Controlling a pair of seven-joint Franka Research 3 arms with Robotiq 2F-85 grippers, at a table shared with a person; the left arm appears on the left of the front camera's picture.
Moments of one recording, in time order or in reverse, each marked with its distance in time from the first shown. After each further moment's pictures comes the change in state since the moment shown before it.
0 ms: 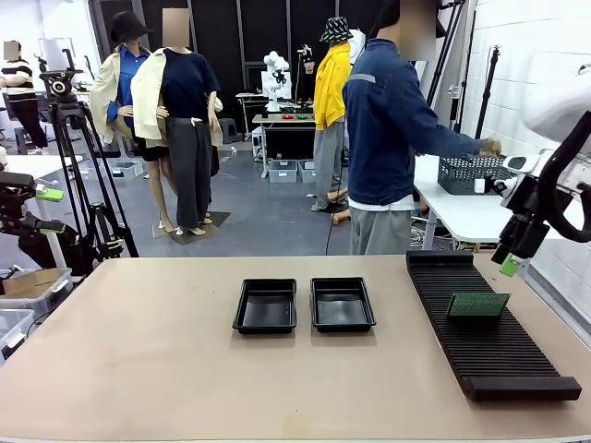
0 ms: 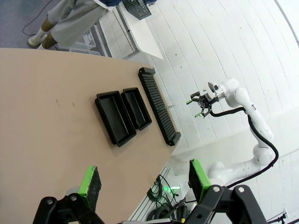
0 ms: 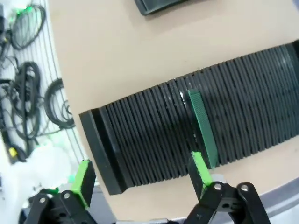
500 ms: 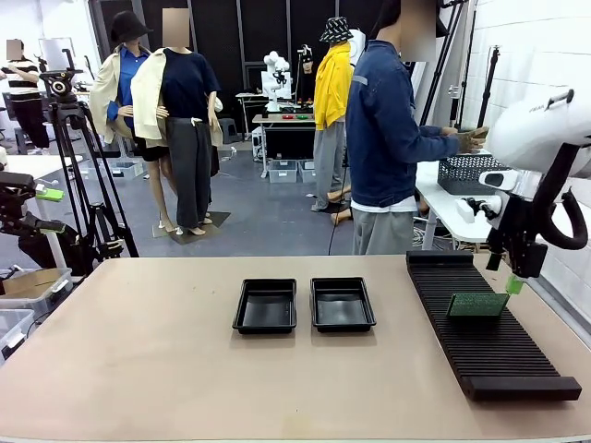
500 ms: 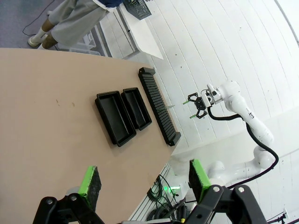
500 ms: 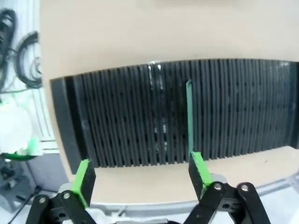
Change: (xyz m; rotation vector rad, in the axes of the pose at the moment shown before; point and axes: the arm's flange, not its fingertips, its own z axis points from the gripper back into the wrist) left arm 0.000 0.000 0.000 0.000 0.000 0.000; right arm 0.017 0.007 -0.025 -0.121 0.207 0.250
